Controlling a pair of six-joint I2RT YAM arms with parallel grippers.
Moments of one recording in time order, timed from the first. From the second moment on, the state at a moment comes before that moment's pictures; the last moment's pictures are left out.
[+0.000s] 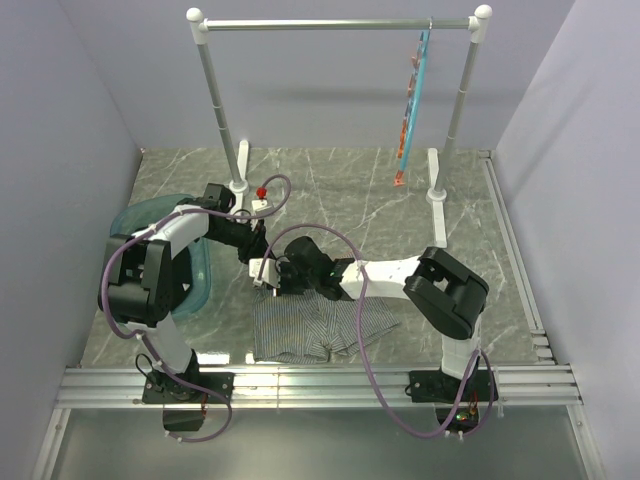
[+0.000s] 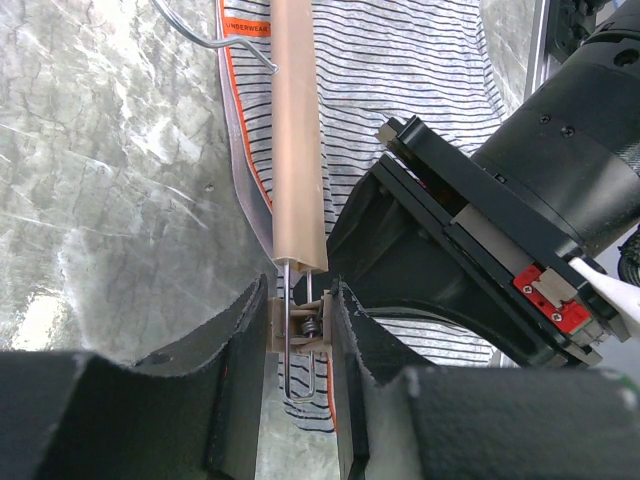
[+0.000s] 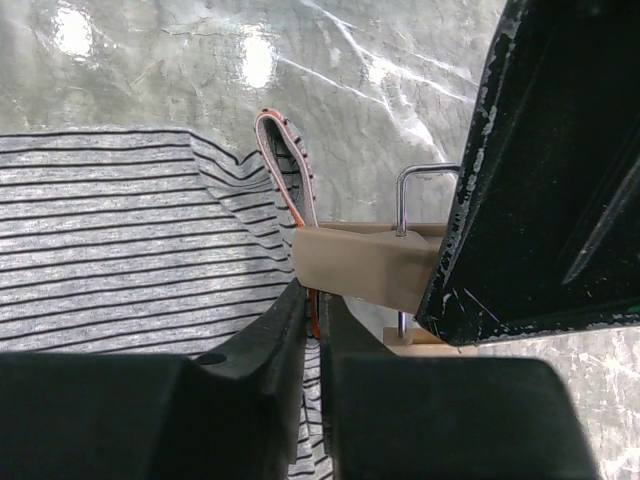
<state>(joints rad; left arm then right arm) -0.17 1.73 1.13 -0.73 1.05 0.74 0.99 1.87 1.06 0.15 -0.24 -0.62</state>
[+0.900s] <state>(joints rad) -0.17 1.73 1.11 -0.70 1.05 0.72 0.97 1.87 1.06 0.15 -0.27 -0.54</state>
